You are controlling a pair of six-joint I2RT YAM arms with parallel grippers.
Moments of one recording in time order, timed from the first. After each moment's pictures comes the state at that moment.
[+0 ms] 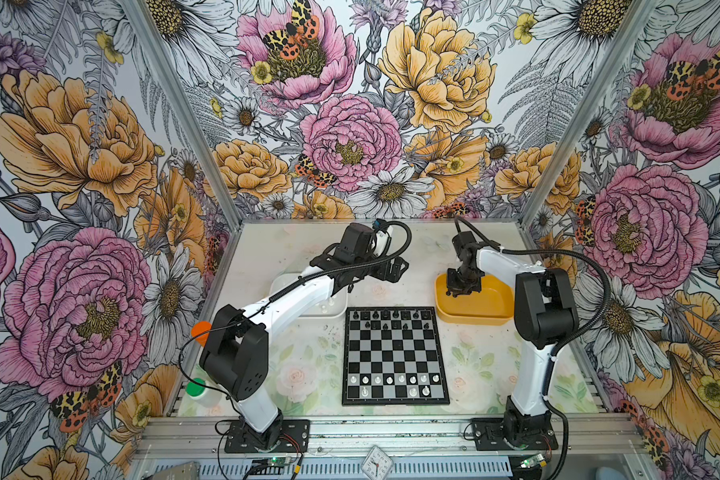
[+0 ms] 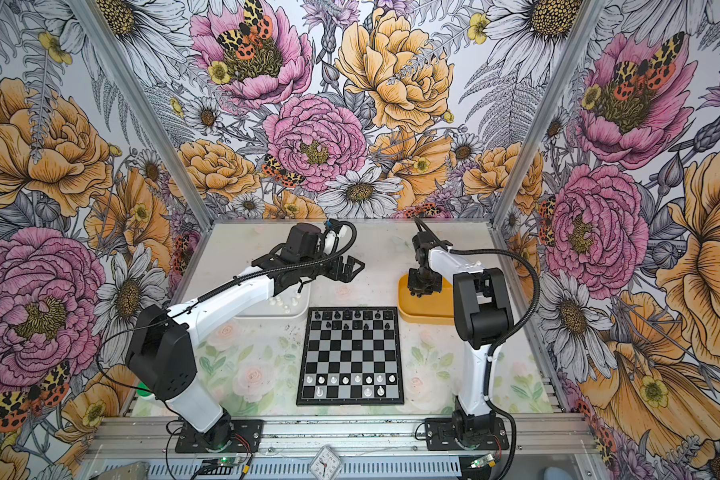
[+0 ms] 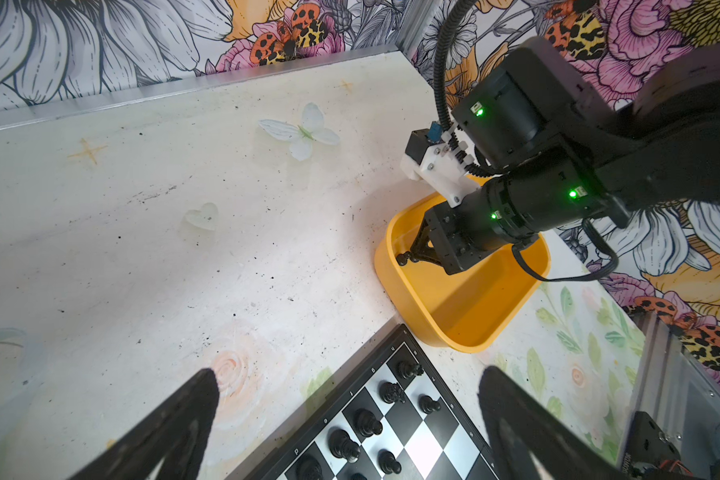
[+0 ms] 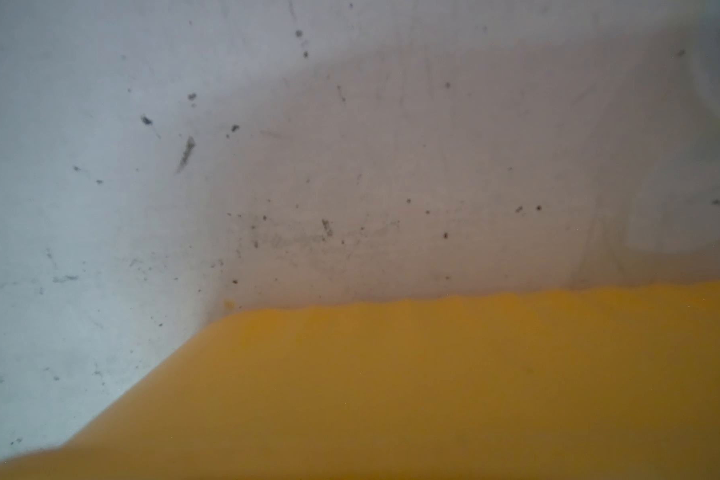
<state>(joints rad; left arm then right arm) -0.61 1.67 1.36 -0.28 0.25 -0.23 0.15 2.01 1.46 -0.88 -0.02 0.32</state>
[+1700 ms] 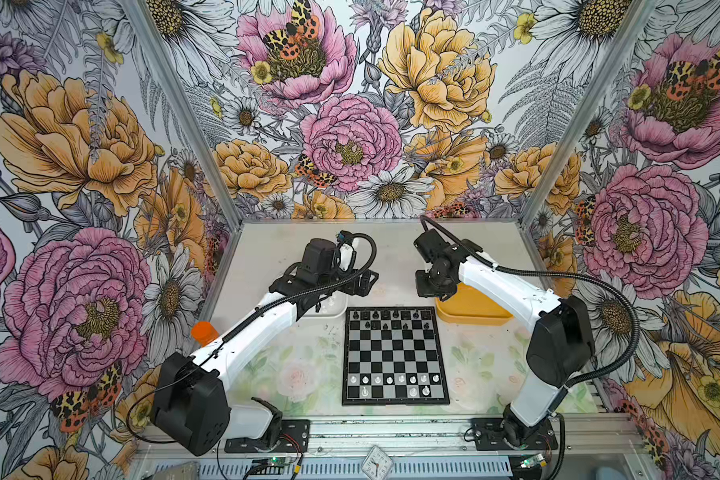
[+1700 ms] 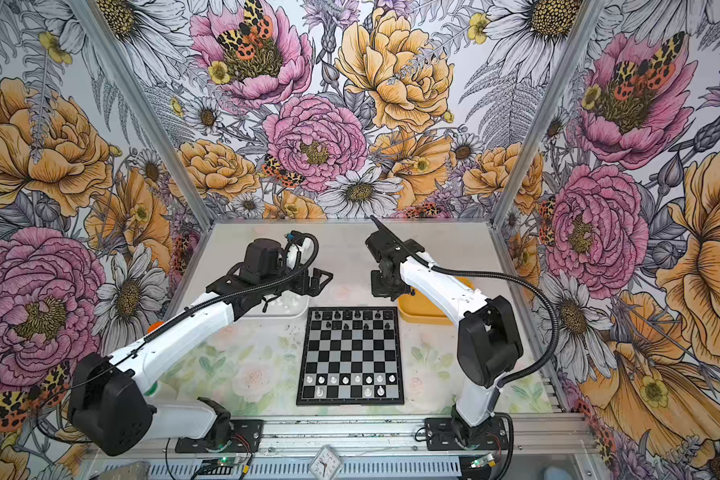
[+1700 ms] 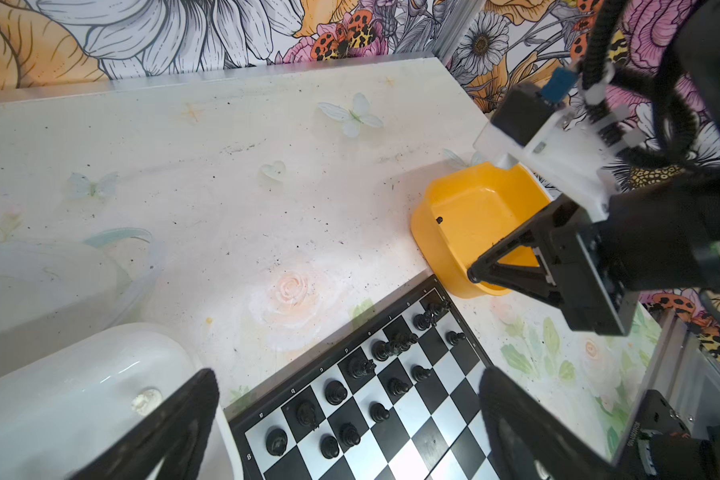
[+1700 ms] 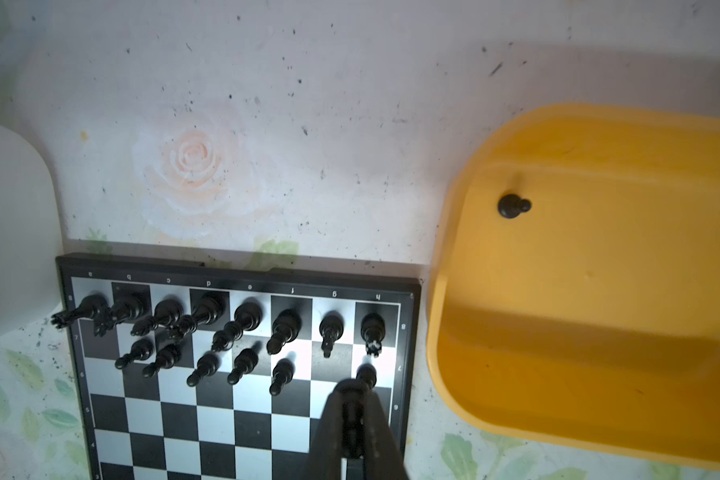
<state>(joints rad) -0.49 1.34 1.06 -0.30 0.25 -0.21 0.55 1.75 1.49 -1.07 0.04 0.49</state>
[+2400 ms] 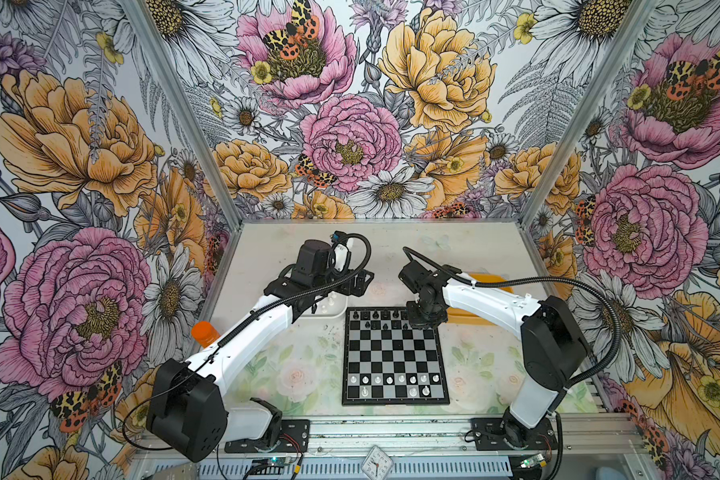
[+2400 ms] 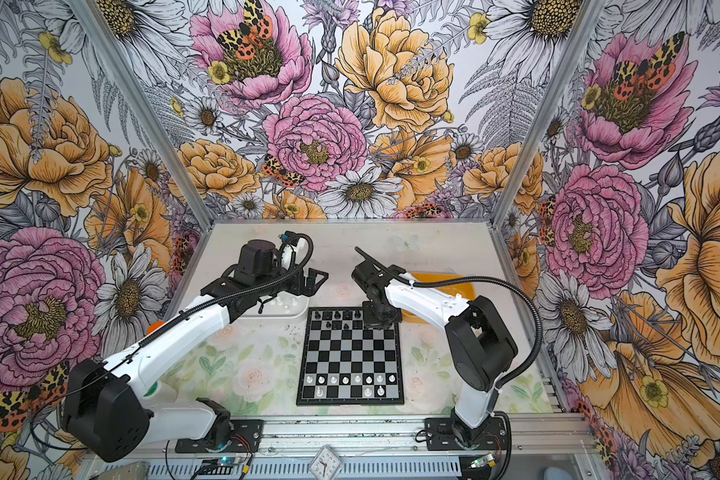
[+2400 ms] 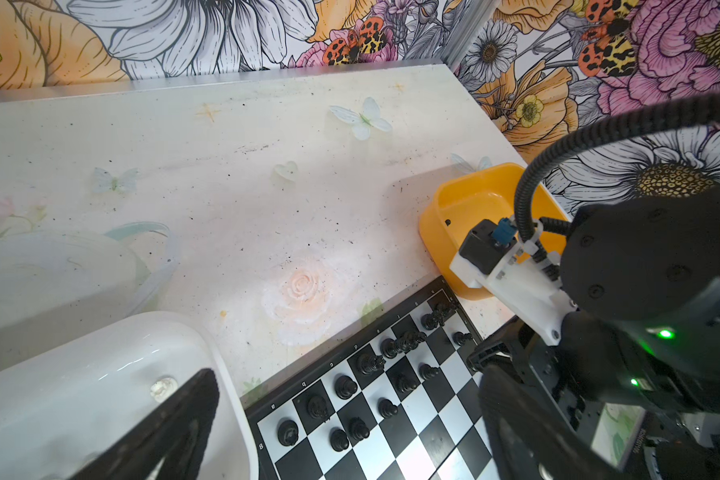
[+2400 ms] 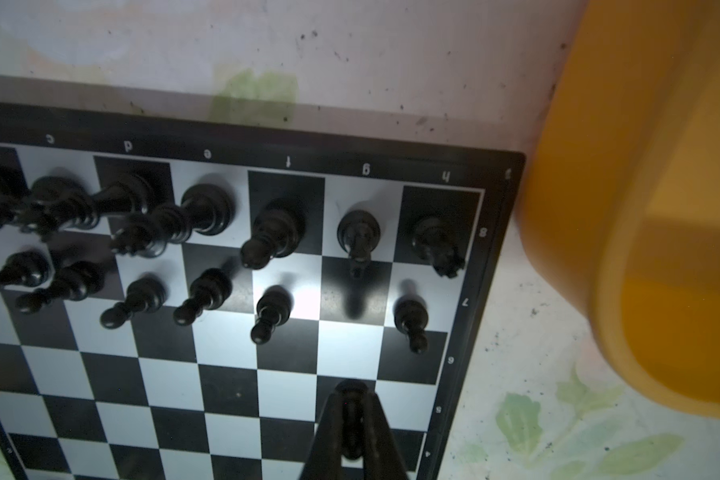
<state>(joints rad) -0.47 1.31 1.04 -0.30 0.25 -0.21 0.66 1.75 1.29 -1.00 0.00 0.58</state>
